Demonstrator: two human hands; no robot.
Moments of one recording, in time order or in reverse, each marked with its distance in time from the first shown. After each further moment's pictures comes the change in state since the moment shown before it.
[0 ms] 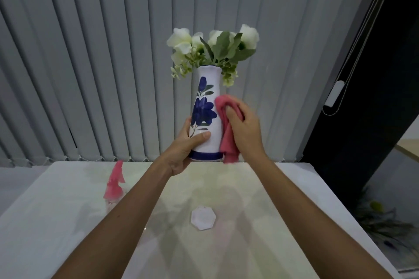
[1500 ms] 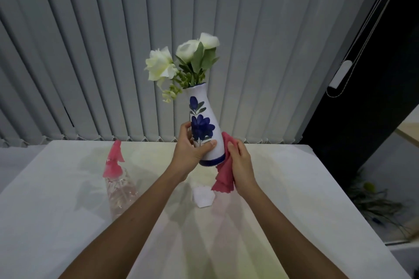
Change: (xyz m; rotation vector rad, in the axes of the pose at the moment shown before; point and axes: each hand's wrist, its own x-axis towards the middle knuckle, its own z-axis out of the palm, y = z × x) left_hand -0.017 -0.068 0.004 0.308 0.330 0.083; right_hand -0.088 0.096 0.005 0.247 0.050 0.574
